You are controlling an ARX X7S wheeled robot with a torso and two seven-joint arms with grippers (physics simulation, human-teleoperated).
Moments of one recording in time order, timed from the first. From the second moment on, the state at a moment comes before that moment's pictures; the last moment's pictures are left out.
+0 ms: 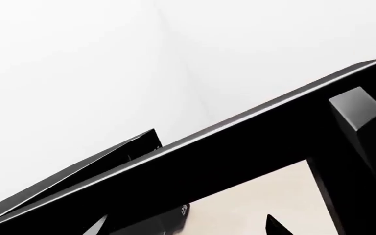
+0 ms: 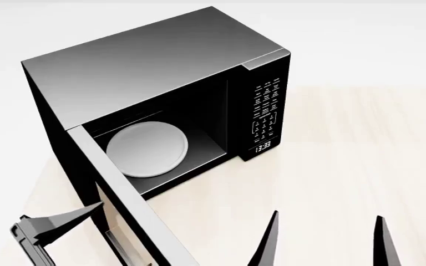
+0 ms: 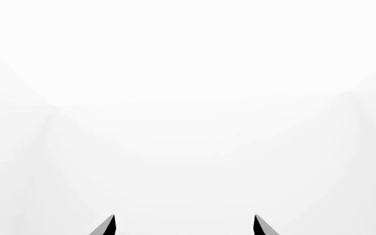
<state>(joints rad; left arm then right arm) -0.28 -0.40 0.41 -0.27 -0.20 0.58 0.44 -0.04 0.27 -0.26 -0.25 0.00 -0.66 0.40</state>
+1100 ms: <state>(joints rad) -0.45 -0.26 0.40 -0.52 -0.12 0.68 0.35 -0.04 0.28 -0.29 -0.24 0.01 -0.66 0.42</state>
